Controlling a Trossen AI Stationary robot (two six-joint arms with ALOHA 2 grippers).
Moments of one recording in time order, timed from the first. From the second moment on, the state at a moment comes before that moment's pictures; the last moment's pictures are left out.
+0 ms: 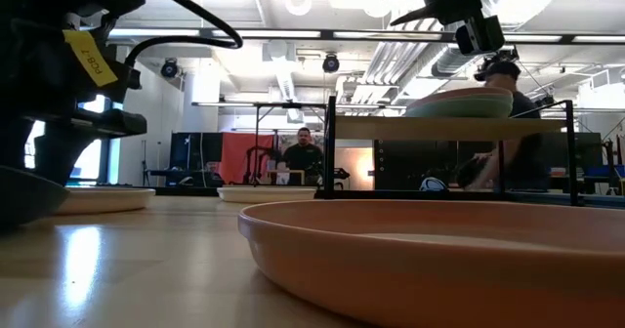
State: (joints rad) left arm -0.46 1.53 0.75 -0.66 -0.03 -0.12; right arm 0.21 1.21 0.87 -0.15 0.16 1.30
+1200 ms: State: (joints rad) left arm -0.33 1.48 0.95 -0.94 0.01 -0.02; right arm 0.21 1.21 0.87 -0.15 0.18 1.25
